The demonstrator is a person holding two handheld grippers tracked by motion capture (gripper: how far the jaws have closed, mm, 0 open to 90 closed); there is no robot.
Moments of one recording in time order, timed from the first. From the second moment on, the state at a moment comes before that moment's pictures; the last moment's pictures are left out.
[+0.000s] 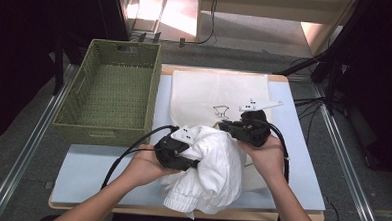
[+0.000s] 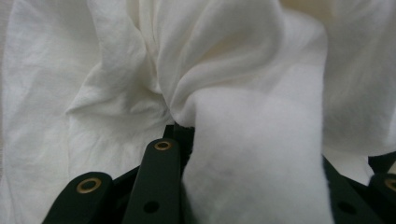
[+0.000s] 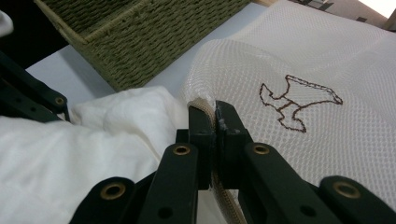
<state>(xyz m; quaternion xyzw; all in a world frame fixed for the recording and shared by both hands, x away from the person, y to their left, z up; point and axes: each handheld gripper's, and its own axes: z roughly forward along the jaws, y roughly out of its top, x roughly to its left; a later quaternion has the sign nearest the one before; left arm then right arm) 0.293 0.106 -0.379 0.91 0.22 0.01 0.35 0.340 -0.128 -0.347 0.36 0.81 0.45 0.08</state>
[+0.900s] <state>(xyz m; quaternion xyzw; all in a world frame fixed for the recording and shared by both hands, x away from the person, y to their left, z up) 0.313 0.095 -0.372 0.90 0.25 0.03 0.35 0.336 -0.131 -0.342 0.36 0.81 0.45 0.07</state>
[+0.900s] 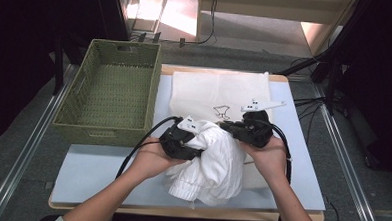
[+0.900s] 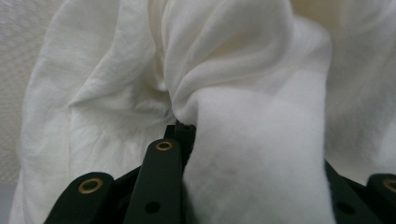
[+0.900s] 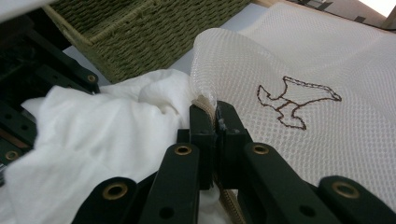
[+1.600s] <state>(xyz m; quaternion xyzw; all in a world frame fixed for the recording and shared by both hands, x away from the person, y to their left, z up) 0.317 0.074 -0.400 0.88 0.30 0.01 0.38 0.331 -0.129 -0.347 0.36 0.82 0.45 0.07</state>
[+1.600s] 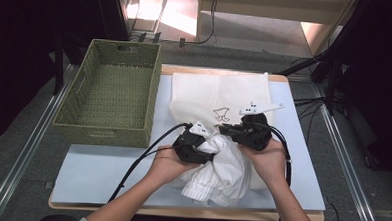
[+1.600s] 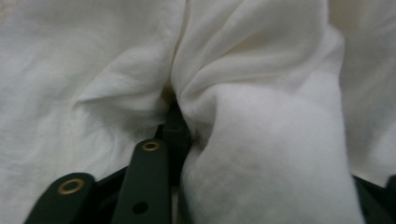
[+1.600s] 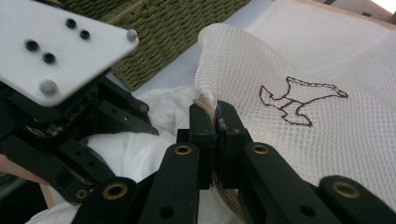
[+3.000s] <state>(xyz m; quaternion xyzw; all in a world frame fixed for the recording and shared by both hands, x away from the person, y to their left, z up) 0.316 0.143 -0.411 0.87 0.33 -0.04 0.38 0.333 -0.135 -0.348 0.36 0.82 0.44 0.07</state>
